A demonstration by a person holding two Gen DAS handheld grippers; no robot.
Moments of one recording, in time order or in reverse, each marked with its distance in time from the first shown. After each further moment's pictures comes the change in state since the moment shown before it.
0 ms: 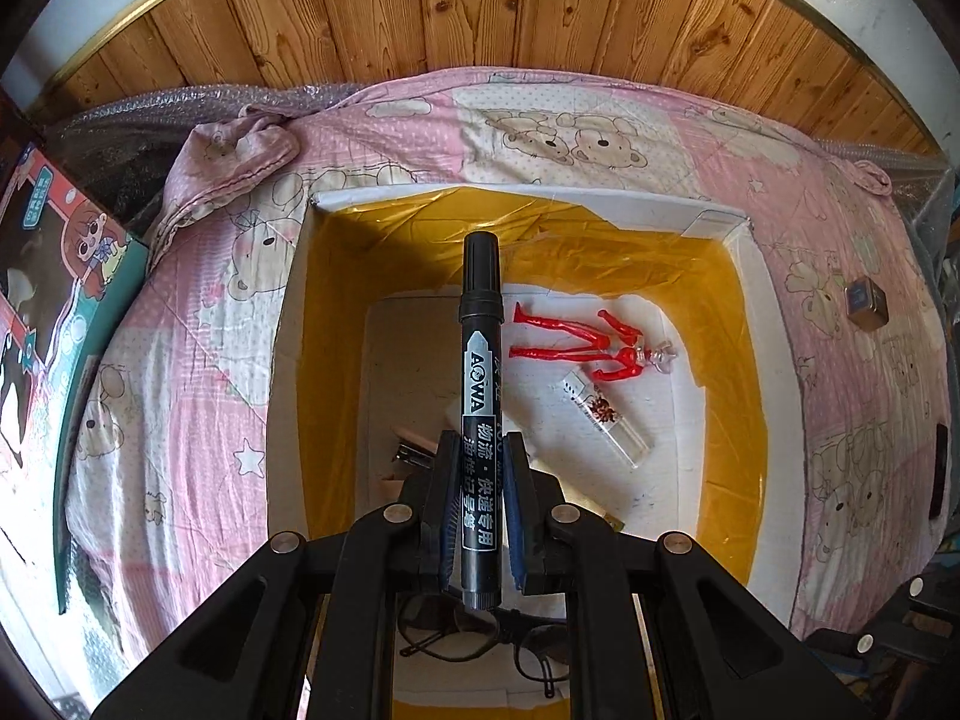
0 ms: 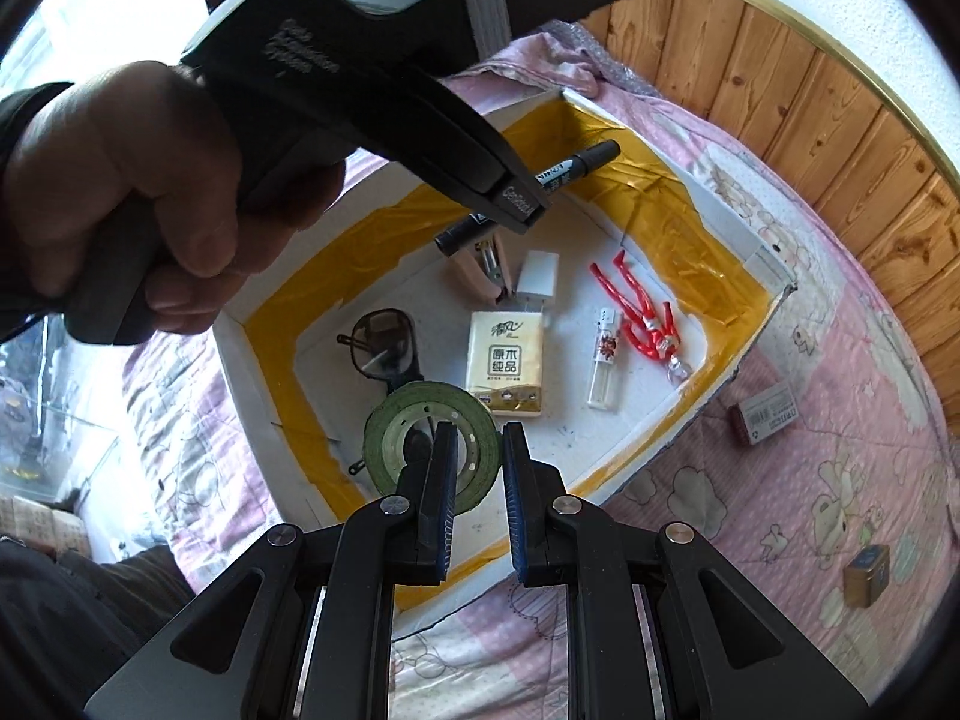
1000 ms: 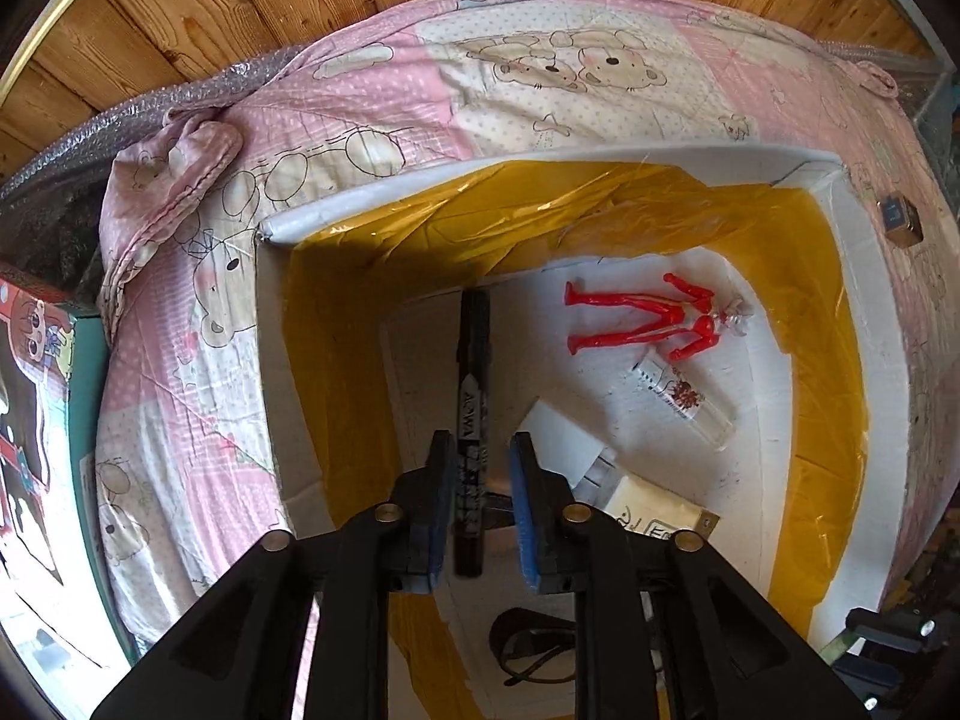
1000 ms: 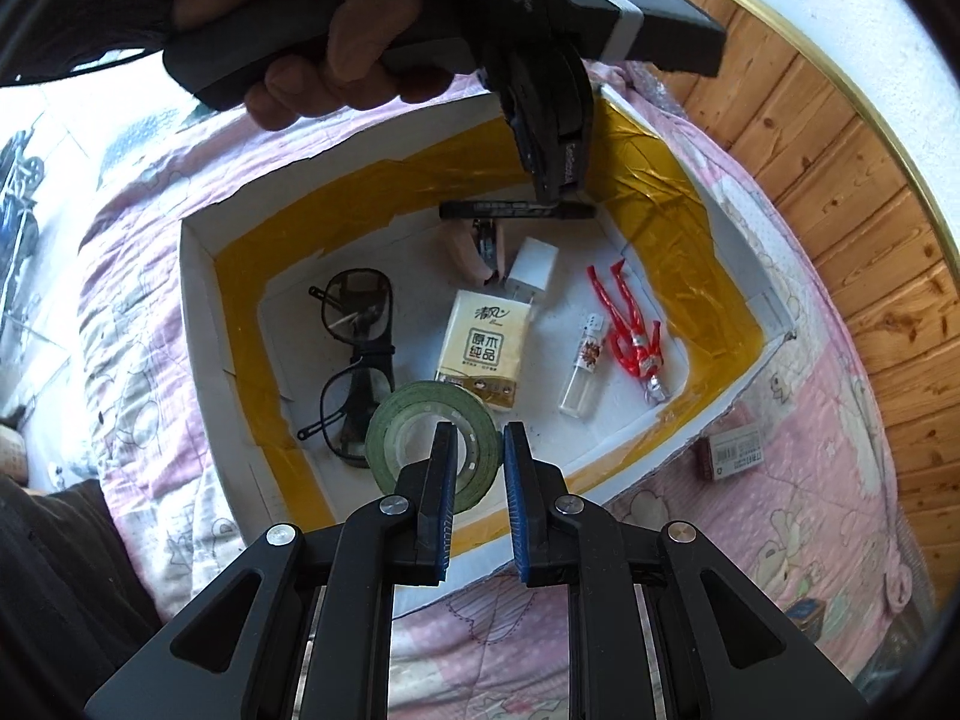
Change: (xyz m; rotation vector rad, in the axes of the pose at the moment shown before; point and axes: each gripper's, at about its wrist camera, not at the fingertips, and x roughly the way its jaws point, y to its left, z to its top) left arm 0.042 0.023 0.036 0.156 0.140 0.000; right arm 0.017 0.005 -0.002 -0.106 0.043 -0.070
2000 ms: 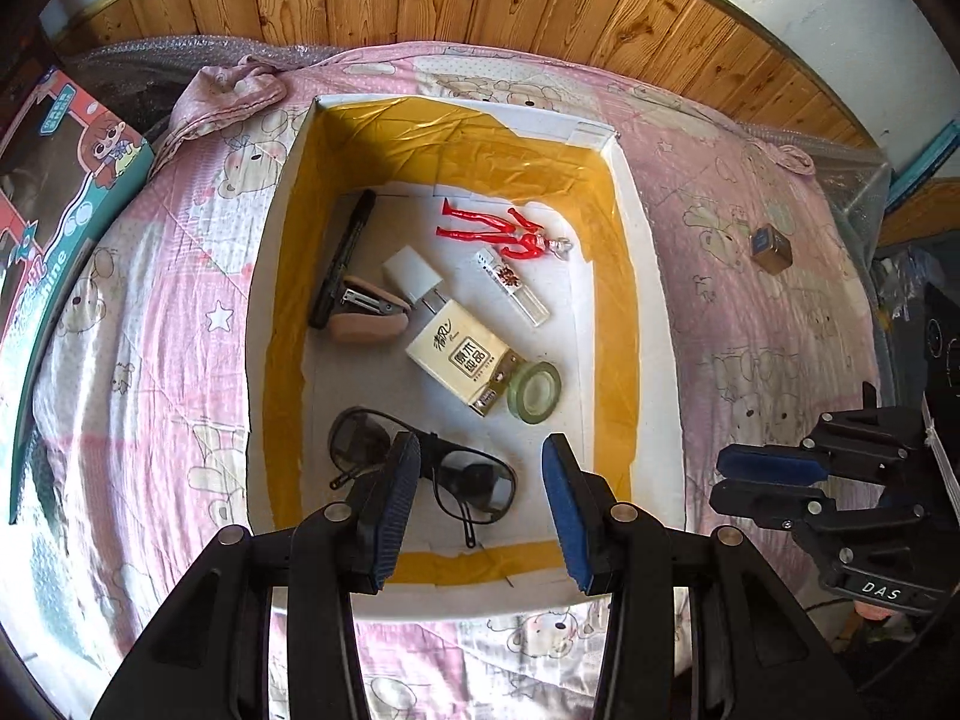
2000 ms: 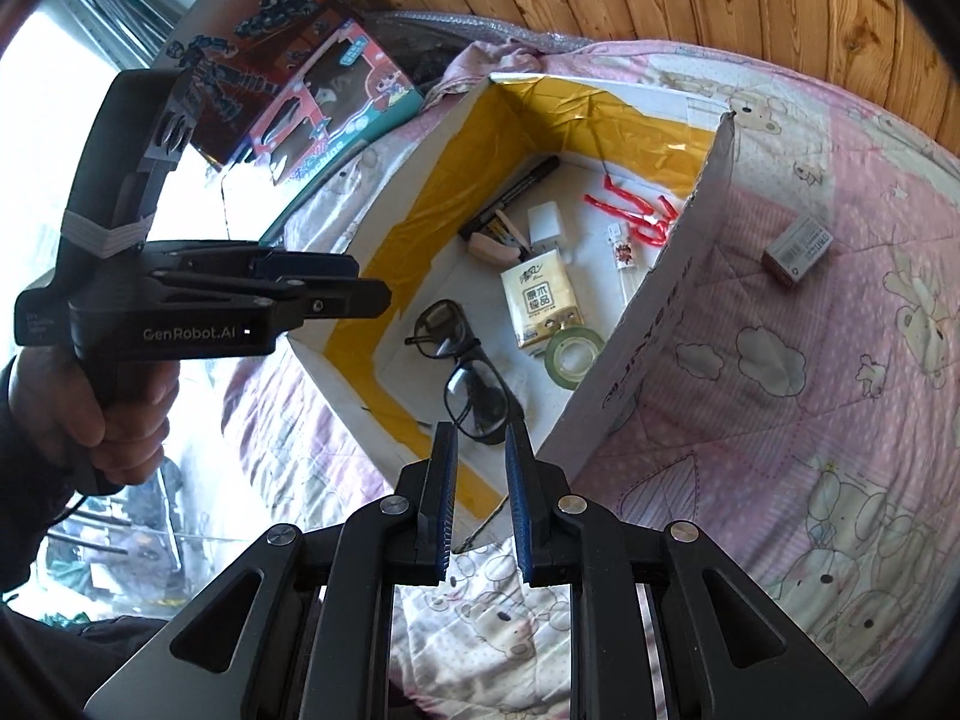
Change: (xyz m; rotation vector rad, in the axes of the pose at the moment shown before) left arm -0.096 -0.067 -0.148 -0.207 -0.154 -0.160; right arm -0.045 -0.032 -0.074 0.509 -0.146 0.358
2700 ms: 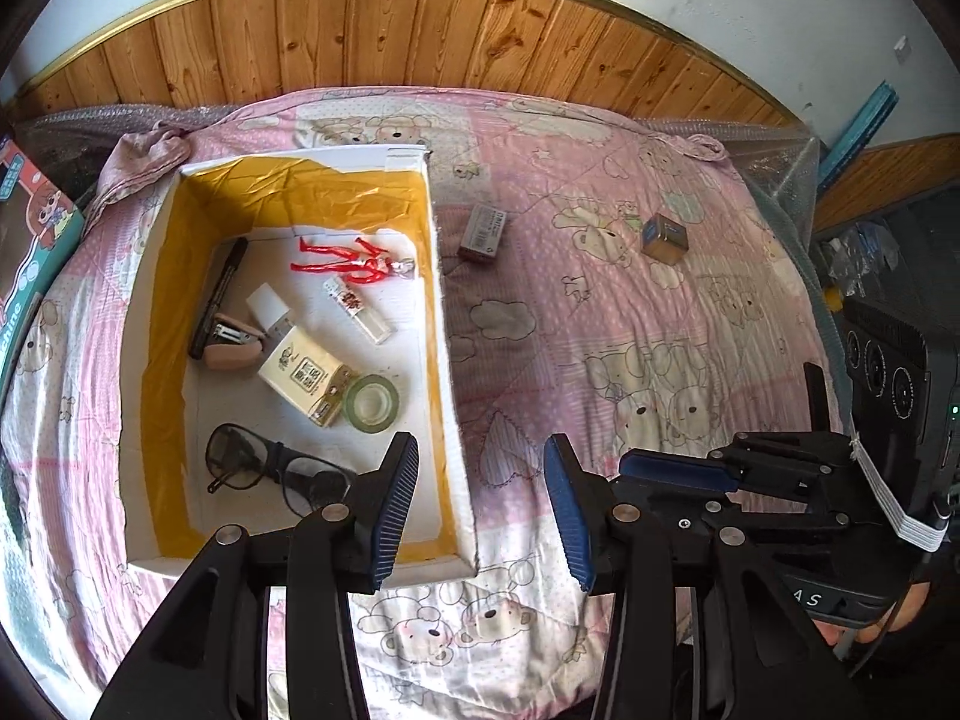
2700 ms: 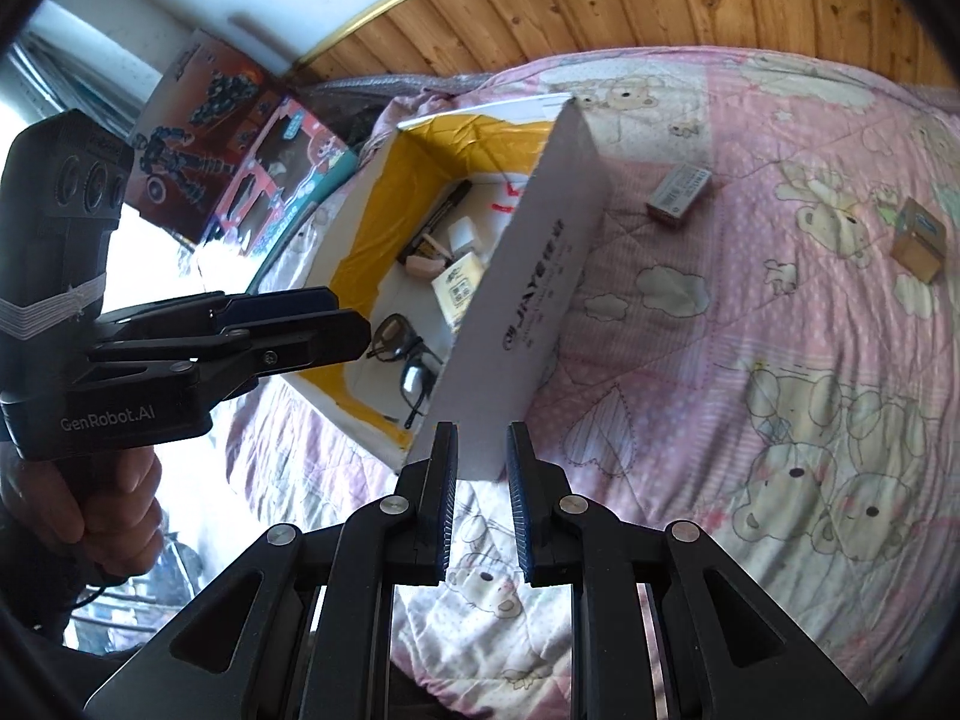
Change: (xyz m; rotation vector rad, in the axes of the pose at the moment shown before) left arm -0.014 -0.114 -0.006 0.108 -0.070 -0.104; right arm -0.065 -0.059 -0.058 0.238 -0.150 -0.059
